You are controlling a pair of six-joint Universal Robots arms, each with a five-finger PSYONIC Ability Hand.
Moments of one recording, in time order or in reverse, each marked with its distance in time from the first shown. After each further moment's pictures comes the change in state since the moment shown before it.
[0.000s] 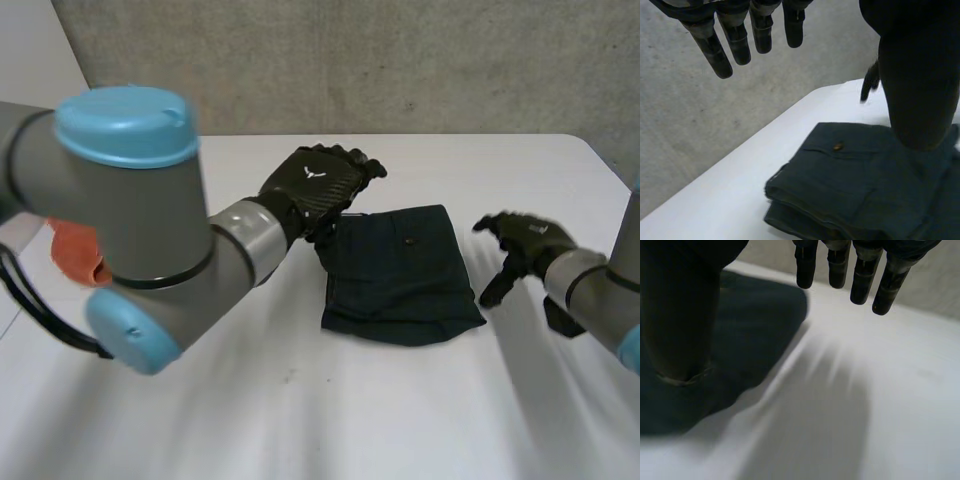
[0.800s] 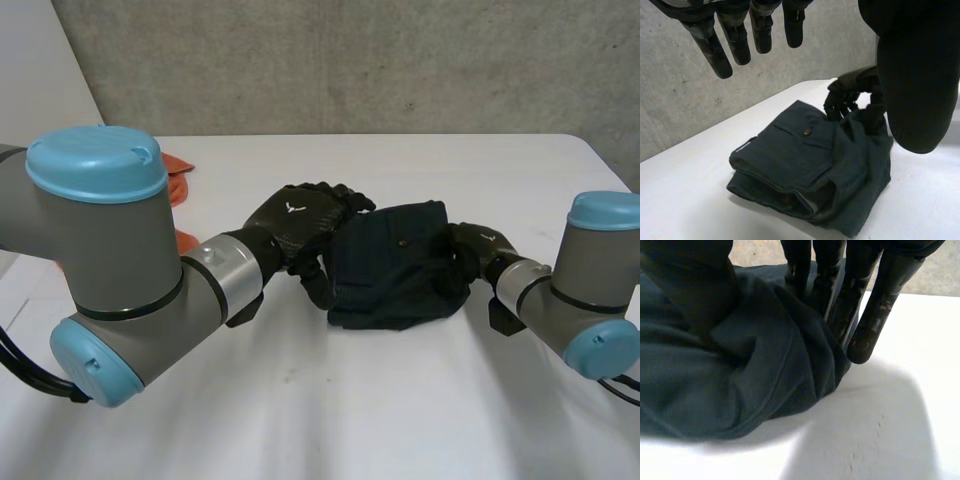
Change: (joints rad) left arm 0.052 0.068 -0.192 0.050 0.076 -0.109; right arm 0.061 0.227 -0.122 -0.169 -0.110 0.182; left_hand 0.000 0.000 0.000 0.000 0.000; right_hand 0.623 0.837 0.837 0.850 0.746
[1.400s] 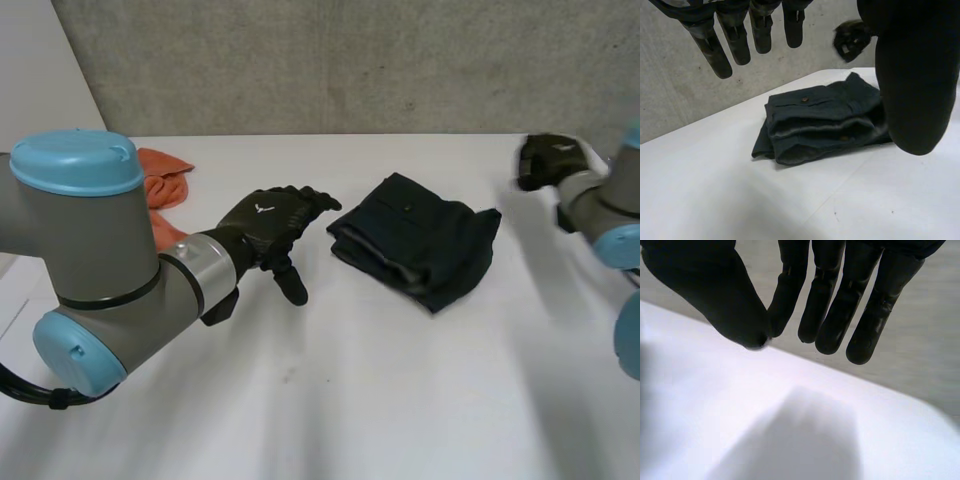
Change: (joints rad) left arm 0.082 -0.001 -0.041 0.004 -0.002 -0.035; right arm -0.215 0.613 -1.280 0.376 0.069 -0.157; left_hand 0.000 0.000 0.000 0.000 0.000; right_hand 0.182 0.119 0.131 0.099 0.178
